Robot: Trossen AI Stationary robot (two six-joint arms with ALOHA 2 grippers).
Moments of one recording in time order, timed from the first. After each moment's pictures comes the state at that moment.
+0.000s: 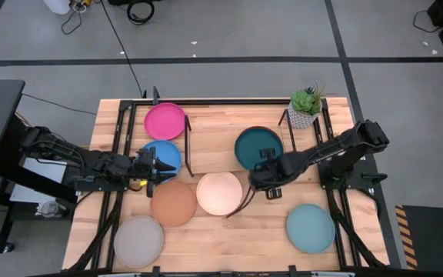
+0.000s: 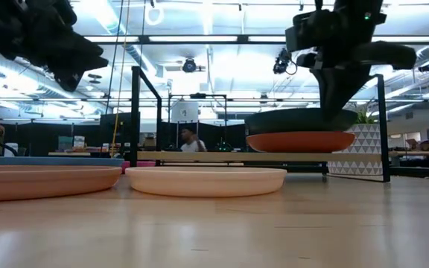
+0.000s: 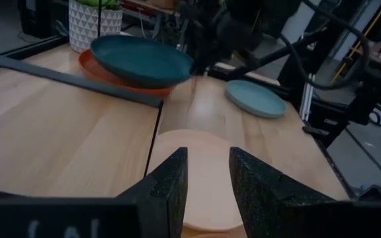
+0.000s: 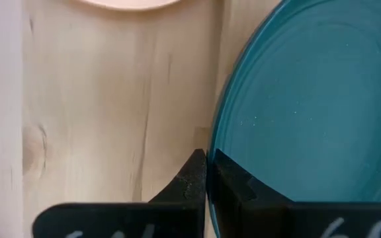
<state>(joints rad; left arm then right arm) -0.32 0.54 0.20 0.15 -0.37 -0.37 0.26 1.62 1.17 -1.01 0.37 0.12</state>
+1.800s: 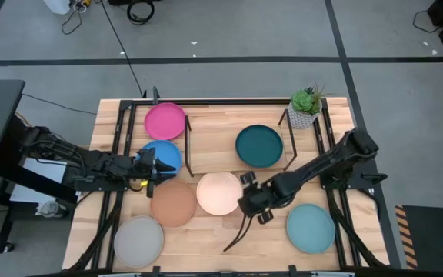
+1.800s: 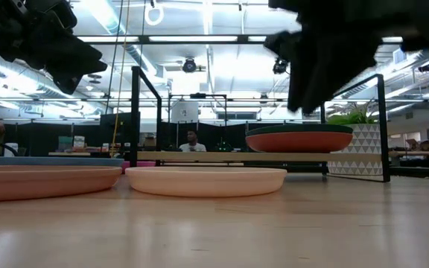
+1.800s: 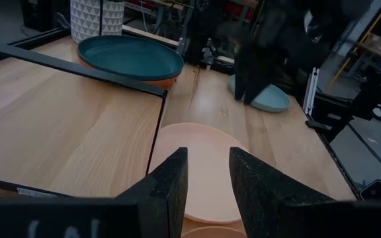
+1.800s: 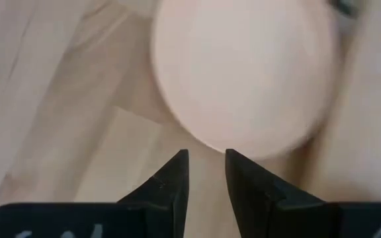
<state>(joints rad) -0.32 0.54 0.20 0.14 -0.37 -0.38 0.41 1.77 1.25 -0.70 0.28 -0.09</state>
